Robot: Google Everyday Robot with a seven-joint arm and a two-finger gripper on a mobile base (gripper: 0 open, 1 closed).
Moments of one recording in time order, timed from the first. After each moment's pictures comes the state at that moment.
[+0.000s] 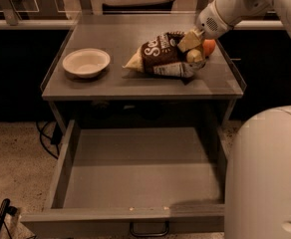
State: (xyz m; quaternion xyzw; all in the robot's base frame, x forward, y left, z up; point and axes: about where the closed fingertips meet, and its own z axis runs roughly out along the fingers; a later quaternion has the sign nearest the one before) arm 0.727 -0.127 0.908 -0.45 0.82 0.15 0.31
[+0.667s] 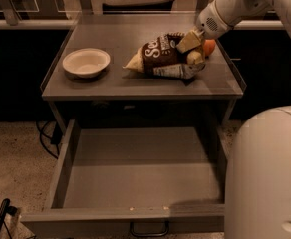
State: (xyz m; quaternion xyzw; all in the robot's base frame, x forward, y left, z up) arm 0.727 -0.127 0.908 -0.45 0.82 0.15 0.31
